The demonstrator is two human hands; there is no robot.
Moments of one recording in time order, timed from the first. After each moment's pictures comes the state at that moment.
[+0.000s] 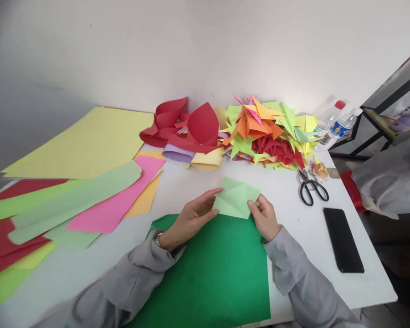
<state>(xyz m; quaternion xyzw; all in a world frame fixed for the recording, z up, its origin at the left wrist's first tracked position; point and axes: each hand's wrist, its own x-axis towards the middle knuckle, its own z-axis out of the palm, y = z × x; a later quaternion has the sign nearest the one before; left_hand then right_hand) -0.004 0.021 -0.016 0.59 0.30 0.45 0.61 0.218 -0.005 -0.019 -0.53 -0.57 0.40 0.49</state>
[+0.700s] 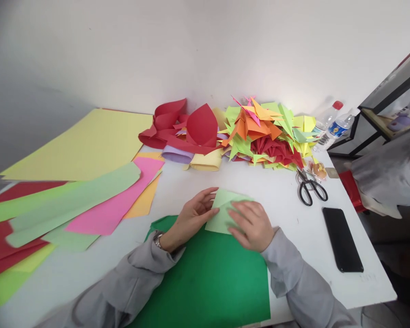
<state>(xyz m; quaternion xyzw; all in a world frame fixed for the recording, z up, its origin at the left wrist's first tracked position) 0.000 0.022 -0.019 0.50 0.34 0.46 0.65 0.211 -0.018 0.002 -0.36 -0.87 0.00 0.34</state>
